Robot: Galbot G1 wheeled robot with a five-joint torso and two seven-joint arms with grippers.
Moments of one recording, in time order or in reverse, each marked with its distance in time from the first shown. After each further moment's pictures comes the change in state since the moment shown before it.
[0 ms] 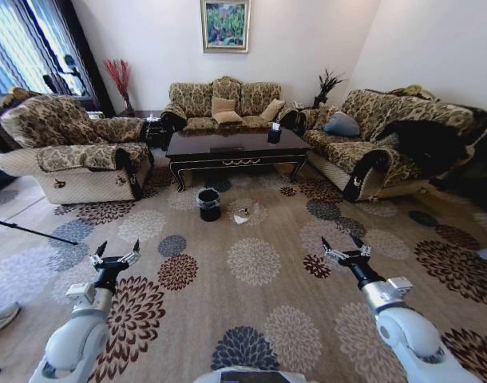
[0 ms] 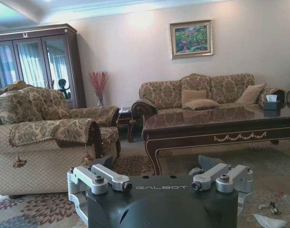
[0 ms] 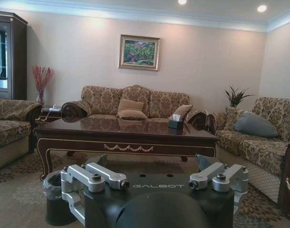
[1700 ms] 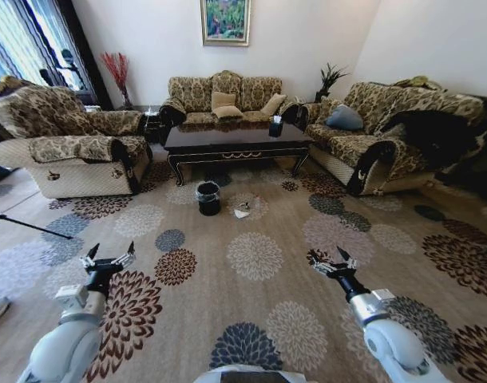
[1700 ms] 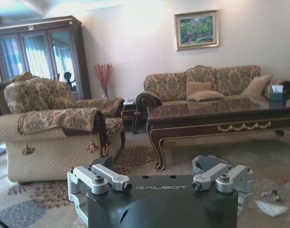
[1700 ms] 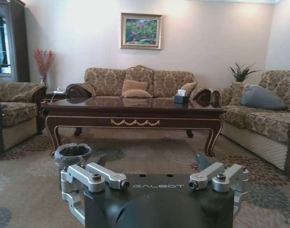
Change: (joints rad) left arm 0.108 0.045 -0.059 -0.164 -0.111 0.092 -0.111; right arm -0.087 0.026 -0.035 0.016 -0.005 0.007 0.026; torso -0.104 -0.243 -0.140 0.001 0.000
